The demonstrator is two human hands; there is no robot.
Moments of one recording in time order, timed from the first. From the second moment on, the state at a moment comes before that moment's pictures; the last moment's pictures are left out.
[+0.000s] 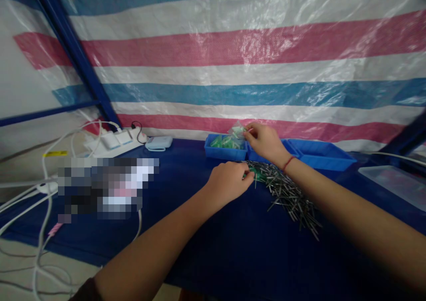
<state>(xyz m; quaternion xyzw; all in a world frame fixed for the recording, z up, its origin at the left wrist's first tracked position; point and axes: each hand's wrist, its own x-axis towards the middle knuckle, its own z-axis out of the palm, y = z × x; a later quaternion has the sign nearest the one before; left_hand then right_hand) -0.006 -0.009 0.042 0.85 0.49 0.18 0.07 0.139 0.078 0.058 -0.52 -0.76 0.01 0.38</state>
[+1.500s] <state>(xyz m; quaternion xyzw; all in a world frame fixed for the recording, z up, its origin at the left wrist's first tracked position) 0.012 -0.002 0.030 0.75 0.41 0.44 0.27 0.187 -0.022 0.028 -0.48 -0.78 0.13 0.37</state>
